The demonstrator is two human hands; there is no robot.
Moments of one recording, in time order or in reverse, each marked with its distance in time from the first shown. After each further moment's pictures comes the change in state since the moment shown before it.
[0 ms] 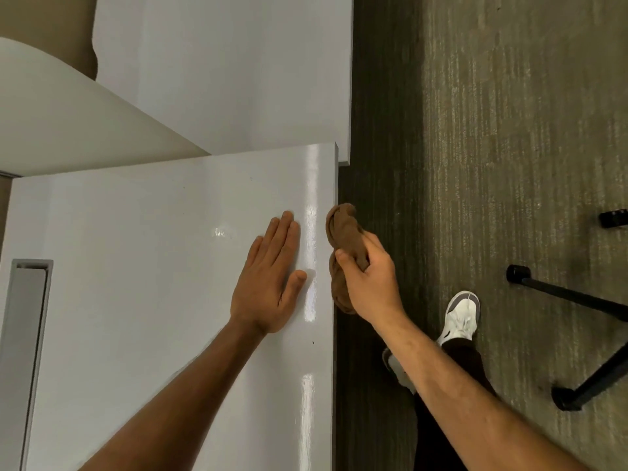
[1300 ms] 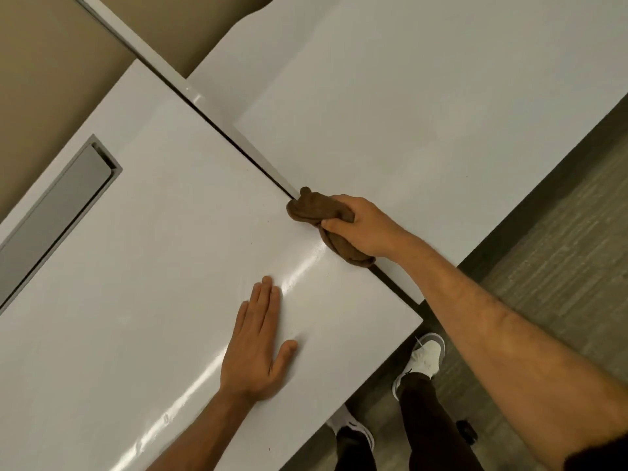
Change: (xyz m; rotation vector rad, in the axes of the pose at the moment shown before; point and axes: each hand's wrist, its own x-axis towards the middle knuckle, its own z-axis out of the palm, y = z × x) left_hand 0.010 0.008 -0.020 -0.267 0.170 -0.791; right_hand 0.265 -0.171 0.151 -0.760 -1.094 -0.093
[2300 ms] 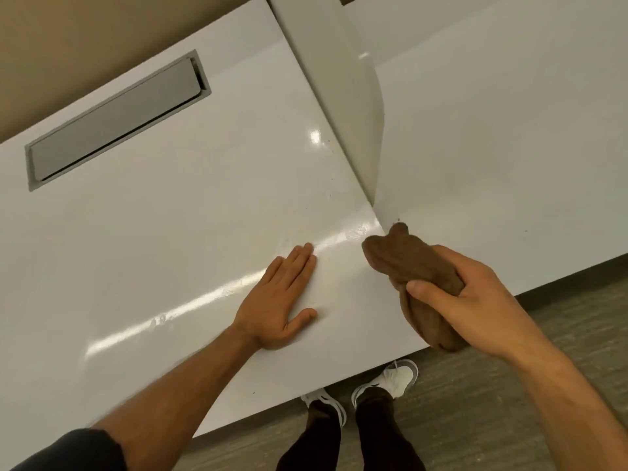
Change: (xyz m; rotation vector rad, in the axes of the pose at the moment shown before) left_hand 0.000 -0.004 0.000 0.015 0.010 0.038; right_hand -0.117 -0.043 -0.032 -0.171 -0.128 0.025
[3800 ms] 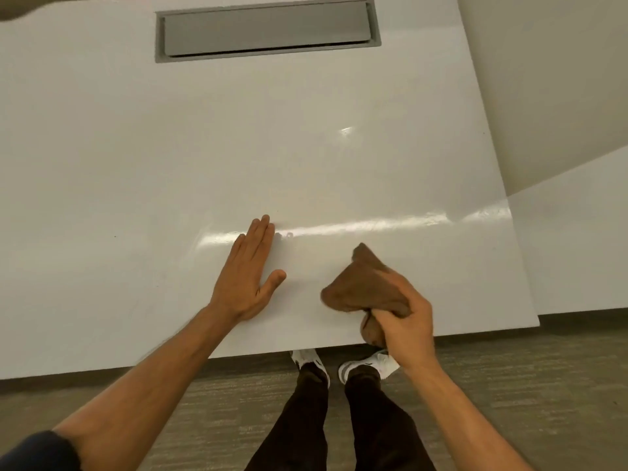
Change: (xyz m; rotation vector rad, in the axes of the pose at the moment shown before) left_hand -0.247 -0.130 0.000 -0.323 0.316 -0.439; right_hand -0.039 -0.020 0.307 0.137 0.127 -0.093
